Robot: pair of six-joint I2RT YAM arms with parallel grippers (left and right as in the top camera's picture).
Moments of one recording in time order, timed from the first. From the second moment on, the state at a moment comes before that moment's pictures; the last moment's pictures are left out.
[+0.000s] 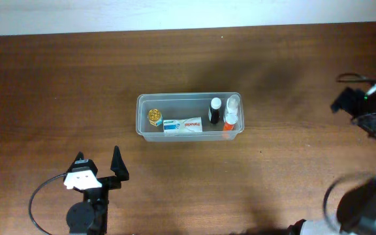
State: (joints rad) left arm -0.05 0.01 0.01 -0.07 -0.10 -0.20; right arm -0.46 1.68 1.61 -1.33 0.03 0.29
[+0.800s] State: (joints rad) left arm -0.05 0.01 0.01 -0.07 -0.10 -0.20; right arm 0.02 0.57 0.82 -0.41 -0.11 0.22
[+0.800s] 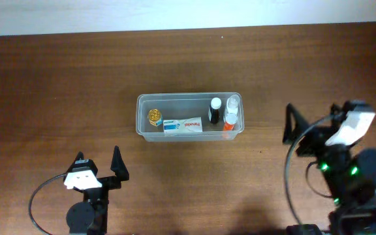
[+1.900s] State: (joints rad) left arm -0.05 0.01 0.01 -0.07 -0.10 -0.20; right arm -0.10 0.02 0.01 -0.05 -0.28 0.10
